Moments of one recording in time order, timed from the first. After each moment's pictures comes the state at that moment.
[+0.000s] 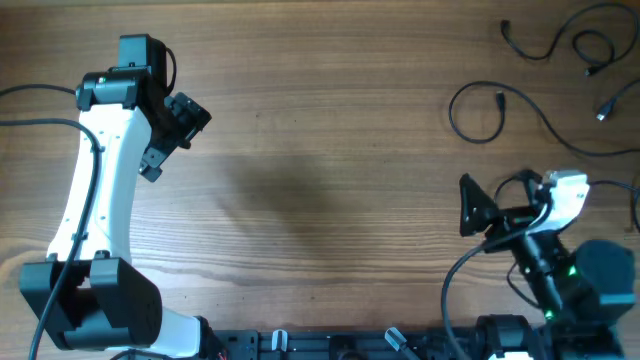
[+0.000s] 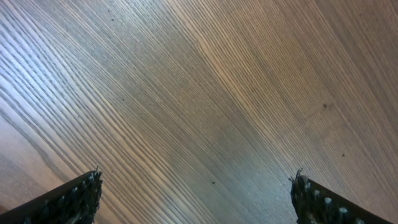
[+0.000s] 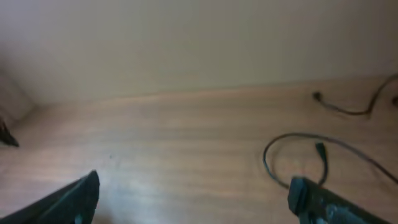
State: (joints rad) left arm 0.03 1.67 1.50 -1.22 -0.09 -0.85; right arm 0.02 0.37 0.65 -0.51 -0.24 0.17
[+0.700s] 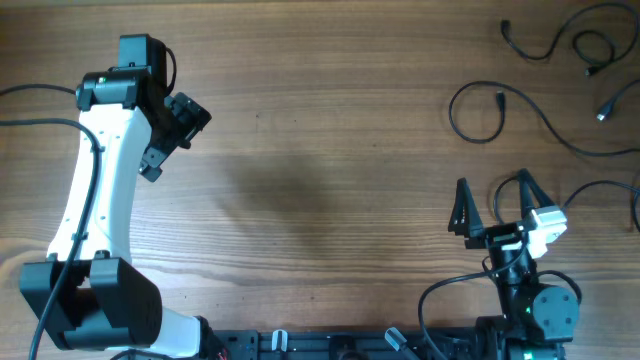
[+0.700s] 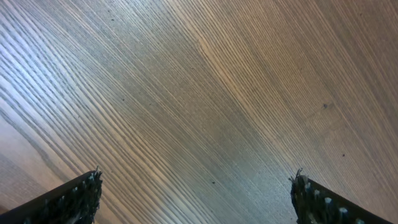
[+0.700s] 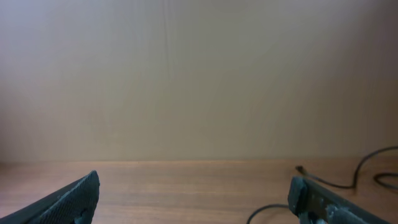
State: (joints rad) left arm 0.03 1.67 1.50 -1.22 -0.09 -0.85; right arm 0.05 0.02 0.08 0.14 -0.11 0.14
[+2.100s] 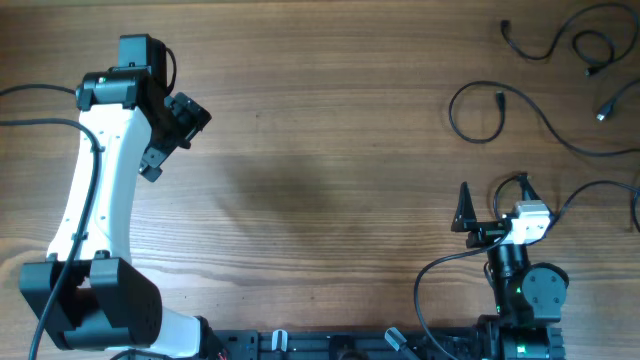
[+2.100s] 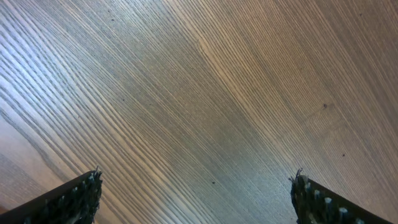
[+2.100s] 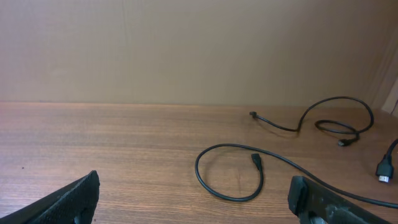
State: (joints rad) left arm 0.03 1.67 1.50 -1.22 -0.09 -0.85; right arm -0.03 0.01 0.01 0.00 -0.07 -0.01
